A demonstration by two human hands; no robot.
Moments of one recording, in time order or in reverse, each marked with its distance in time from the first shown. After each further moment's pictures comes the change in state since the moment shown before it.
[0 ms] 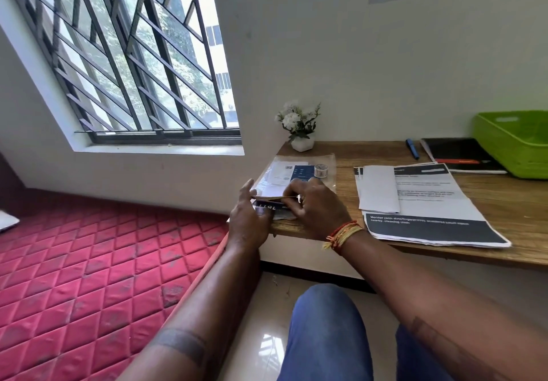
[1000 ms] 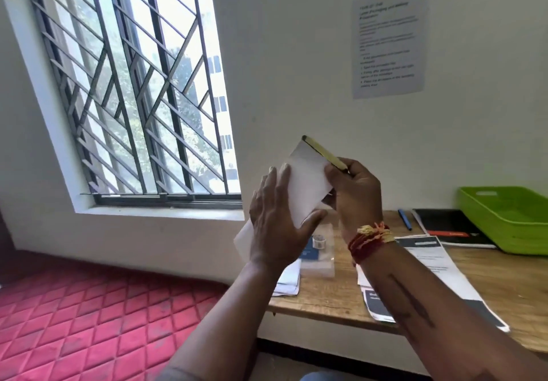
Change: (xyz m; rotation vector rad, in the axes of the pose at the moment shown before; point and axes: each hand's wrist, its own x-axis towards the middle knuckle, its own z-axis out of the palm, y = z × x) left_hand 0.036 0.139 -0.024 0.096 0.261 0.664; right_hand 0.075 -0.047 -0.136 1.095 0.600 0.347
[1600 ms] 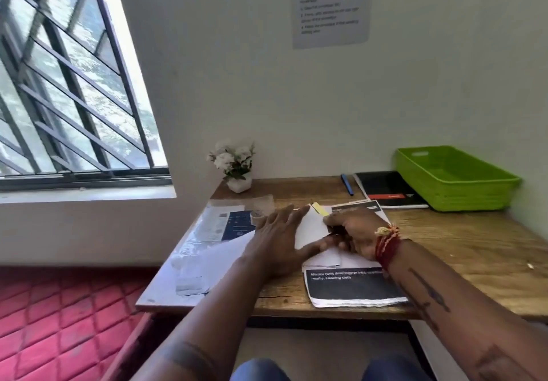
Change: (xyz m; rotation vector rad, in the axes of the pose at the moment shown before) left_hand -0.039 0.000 0.155 0.041 -0.848 0.069; right_hand 0.045 0.089 -0.178 -0.492 -0.054 0.755
